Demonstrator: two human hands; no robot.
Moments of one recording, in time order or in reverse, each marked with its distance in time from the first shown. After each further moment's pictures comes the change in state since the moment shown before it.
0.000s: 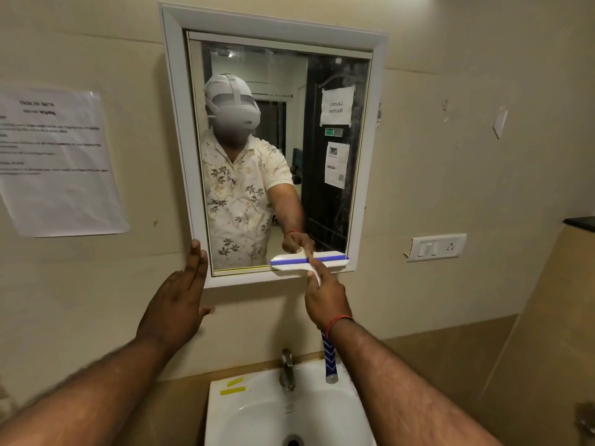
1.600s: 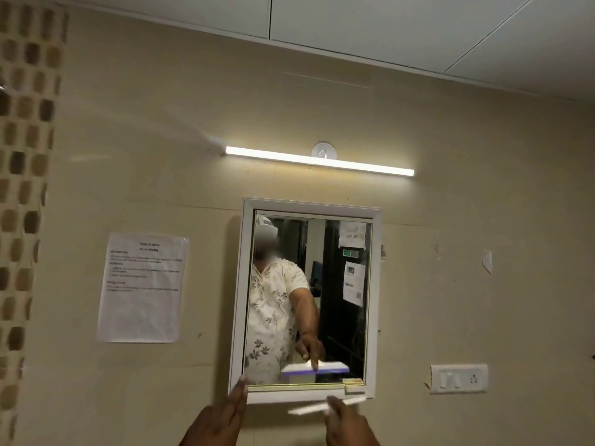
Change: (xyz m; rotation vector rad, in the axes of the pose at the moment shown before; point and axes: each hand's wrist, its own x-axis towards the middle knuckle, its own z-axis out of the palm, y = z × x) left_hand -0.021 -0.002 -0.028 0.322 0.212 0.281; right_hand -0.041 -0.042 -0.037 -0.323 -0.110 -0.024
